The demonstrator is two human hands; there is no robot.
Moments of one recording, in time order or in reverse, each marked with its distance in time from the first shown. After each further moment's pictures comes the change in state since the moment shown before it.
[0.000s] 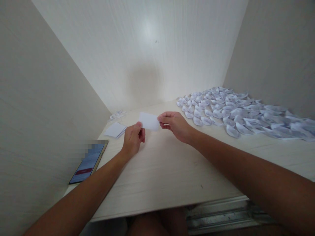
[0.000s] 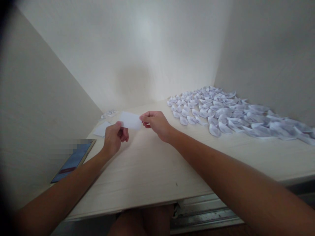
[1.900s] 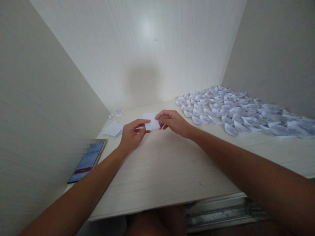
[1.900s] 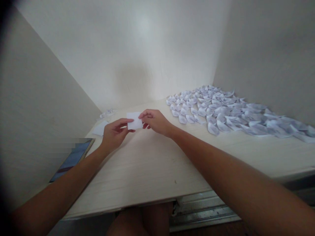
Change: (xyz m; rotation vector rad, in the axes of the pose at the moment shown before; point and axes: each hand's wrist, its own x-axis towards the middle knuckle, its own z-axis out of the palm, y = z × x) left_hand 0.011 -0.018 -0.010 0.026 -0.119 0.191; right_hand 0.013 0.007 -0.018 -0.237 -0.167 -0.096
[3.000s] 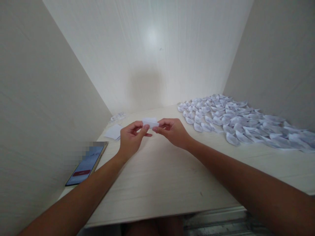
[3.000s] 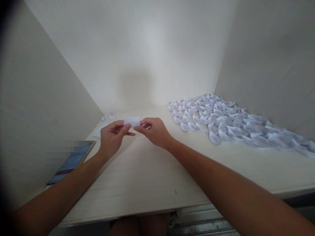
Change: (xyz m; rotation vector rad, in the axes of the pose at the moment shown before) left_hand 0.005 0.024 0.014 -0.245 0.249 -0.025; right_hand -0.011 -0.005 0.017 -0.202 0.072 -0.211
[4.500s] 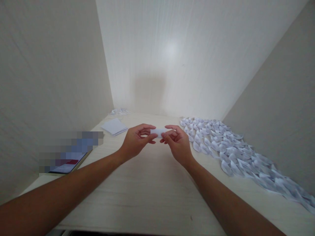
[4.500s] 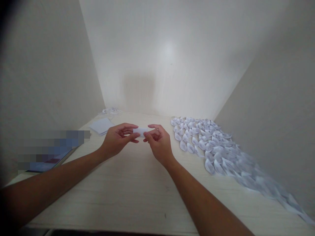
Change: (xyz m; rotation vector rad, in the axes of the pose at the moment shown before) left_hand 0.000 -0.008 0.002 -0.085 -0.043 -0.132; right_hand -0.001 0.002 0.000 0.113 0.096 0.054
